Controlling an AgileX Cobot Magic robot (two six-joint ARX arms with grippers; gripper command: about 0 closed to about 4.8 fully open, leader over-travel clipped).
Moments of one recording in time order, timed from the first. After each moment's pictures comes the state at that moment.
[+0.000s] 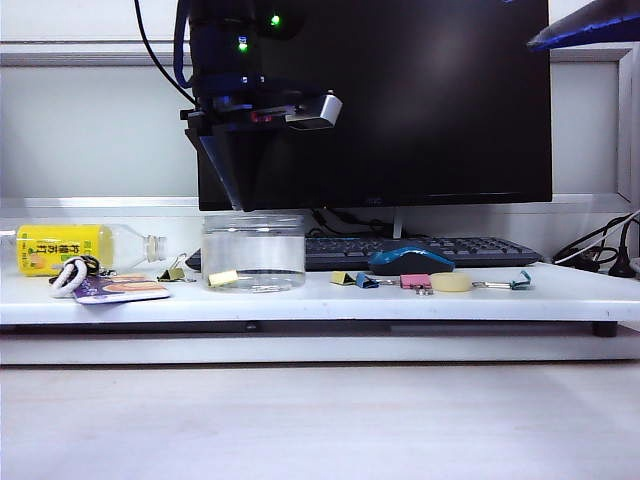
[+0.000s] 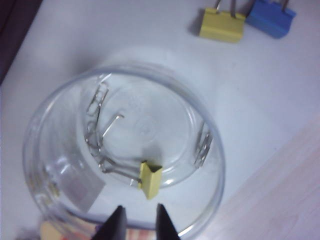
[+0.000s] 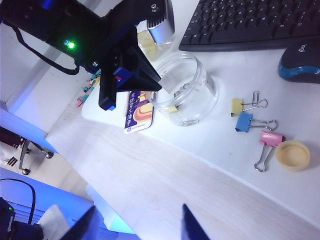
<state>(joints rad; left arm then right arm) -0.60 2.03 1.99 -1.27 -0.07 0.32 0.18 0.81 0.75 -0.38 -0.73 0.31</state>
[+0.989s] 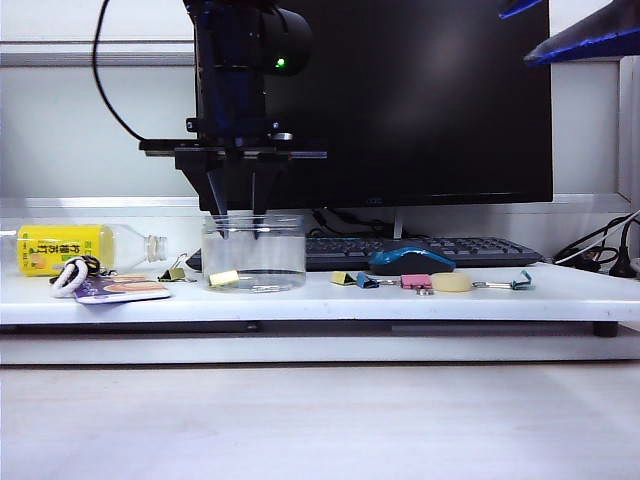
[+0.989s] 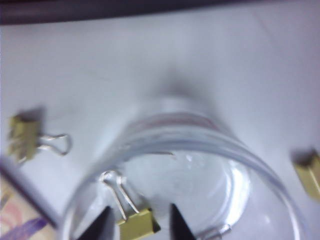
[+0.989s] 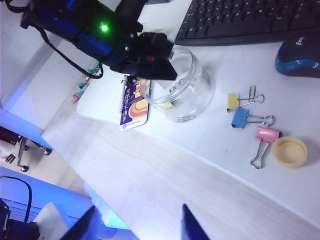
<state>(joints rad) -0.58 2.11 1.99 -1.19 -0.16 -0.51 0.18 0.84 0.75 -0.38 -0.73 0.30</state>
